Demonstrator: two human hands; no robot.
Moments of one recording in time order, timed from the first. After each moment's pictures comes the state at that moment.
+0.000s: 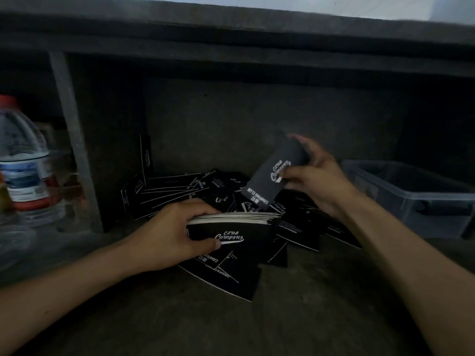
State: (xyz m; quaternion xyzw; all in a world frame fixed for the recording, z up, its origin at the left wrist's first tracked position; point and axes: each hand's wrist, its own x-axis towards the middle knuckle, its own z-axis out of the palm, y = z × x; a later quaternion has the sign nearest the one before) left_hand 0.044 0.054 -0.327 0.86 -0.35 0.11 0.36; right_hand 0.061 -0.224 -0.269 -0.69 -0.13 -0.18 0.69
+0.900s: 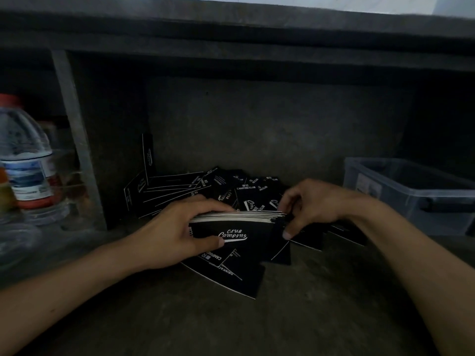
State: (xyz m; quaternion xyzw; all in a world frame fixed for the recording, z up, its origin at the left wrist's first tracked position) left_hand 0.041 0.057 -0.325 0.85 -0.38 0.10 0.36; right_hand 0.051 -0.239 -0.272 -0.98 -0.10 0.06 0.18
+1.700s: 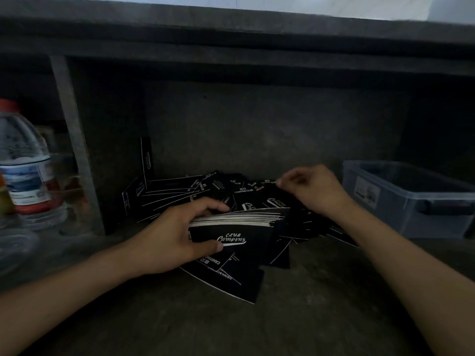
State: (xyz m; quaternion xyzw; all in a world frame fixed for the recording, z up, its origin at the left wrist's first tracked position) left_hand 0.038 0.054 -0.324 0.85 -0.35 0.07 0.40; right_hand 0.072 -0.236 -0.286 -0.91 -0.01 -0.20 0.36
